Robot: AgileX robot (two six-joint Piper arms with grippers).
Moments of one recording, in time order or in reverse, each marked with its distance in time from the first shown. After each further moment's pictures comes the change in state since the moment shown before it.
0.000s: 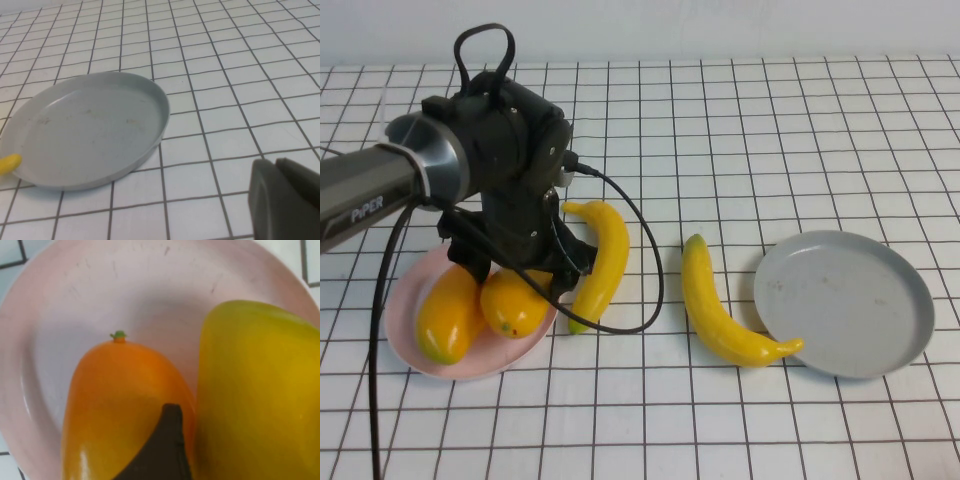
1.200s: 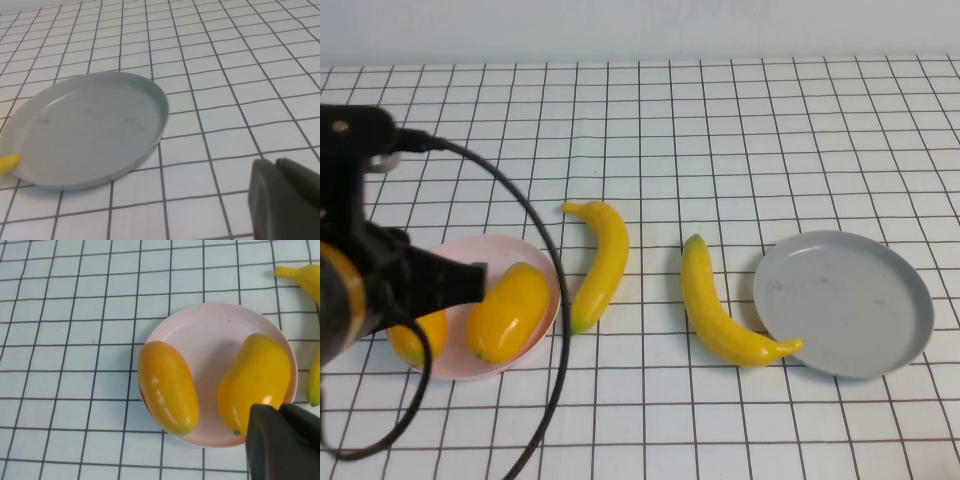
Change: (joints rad) right arm 0.000 0.000 0.000 0.000 0.002 0.000; left arm -0.436 -0.844 0.501 0.535 0.086 -0.703
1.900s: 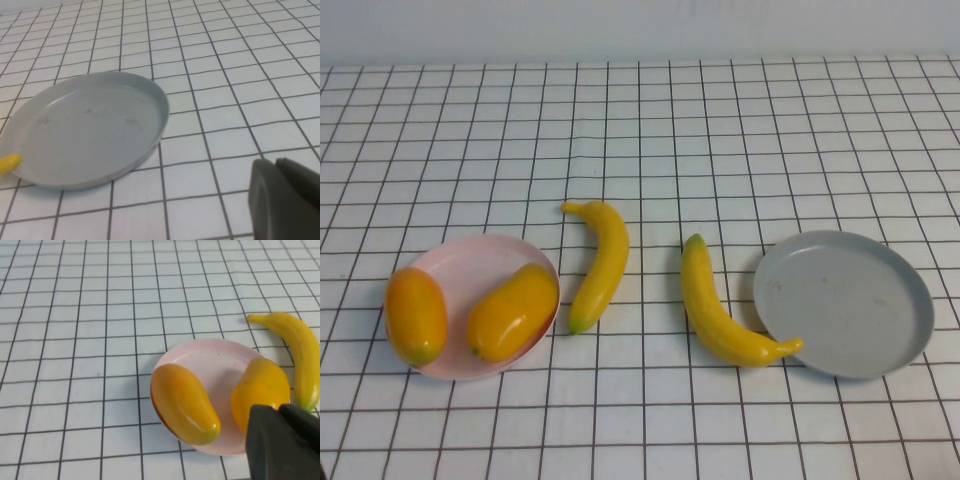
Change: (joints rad) right arm 0.000 0.000 0.000 0.000 0.002 0.000; left arm -0.023 -0.628 0.367 0.059 -0.126 0.103
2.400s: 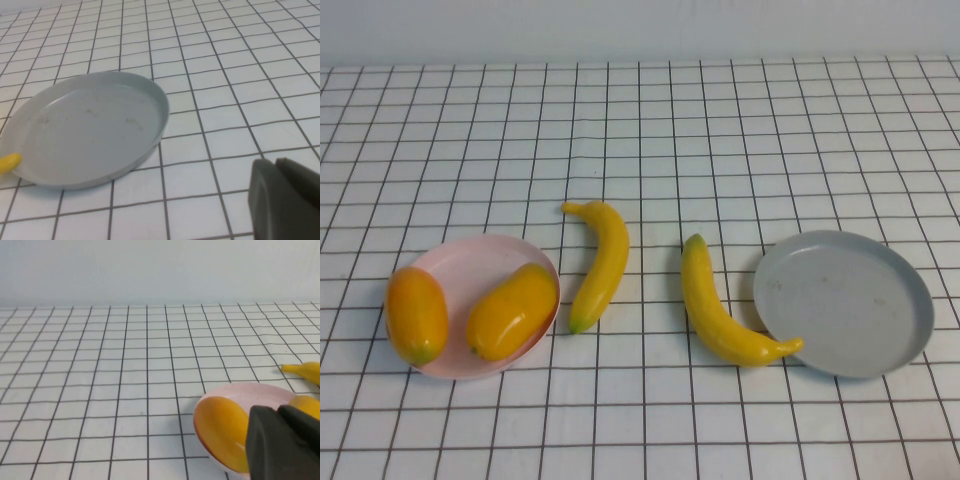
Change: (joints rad) right arm 0.000 0.000 0.000 0.000 0.000 0.000; left arm 0.563 -0.468 0.297 -0.290 -0.396 0.479
